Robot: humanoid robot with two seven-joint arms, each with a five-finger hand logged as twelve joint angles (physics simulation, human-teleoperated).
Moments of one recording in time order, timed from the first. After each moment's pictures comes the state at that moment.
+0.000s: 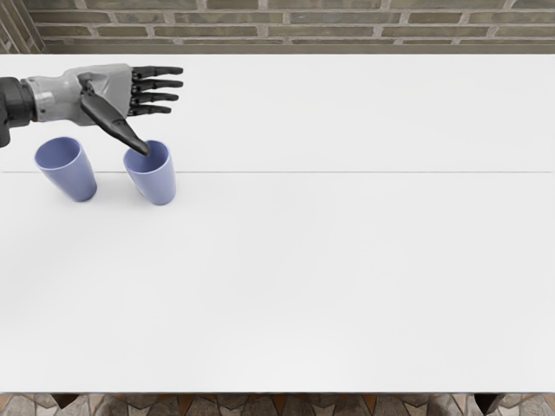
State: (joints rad) left arm -1.14 0.73 -0.36 -1.00 0.19 -0.61 0.18; right arm -0.03 0.00 -0.01 0.17 0.02 0.03 -0.32
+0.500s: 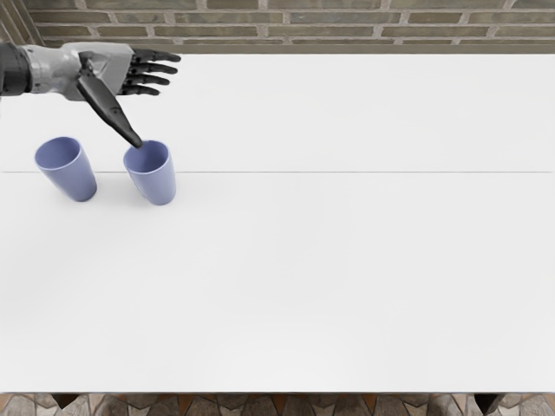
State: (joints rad) left arm -1.26 0.72 -0.36 -1.00 0.40 -0.61 0.25; right arm -0.04 0.00 -0.01 0.17 0.02 0.03 -0.32
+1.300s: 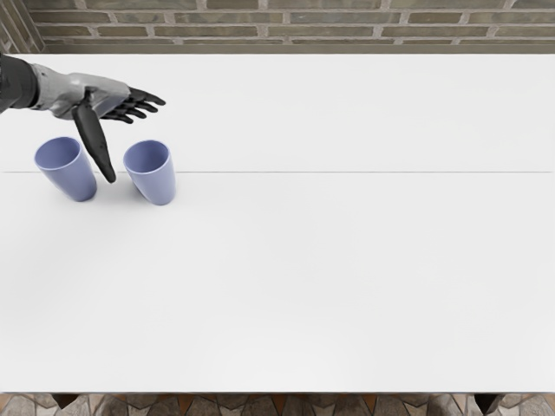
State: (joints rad) left arm -1.41 0.72 -0.08 -1.02 0.61 -0.61 0.26; right arm -0.04 0.00 -0.01 0.17 0.02 0.03 -0.32
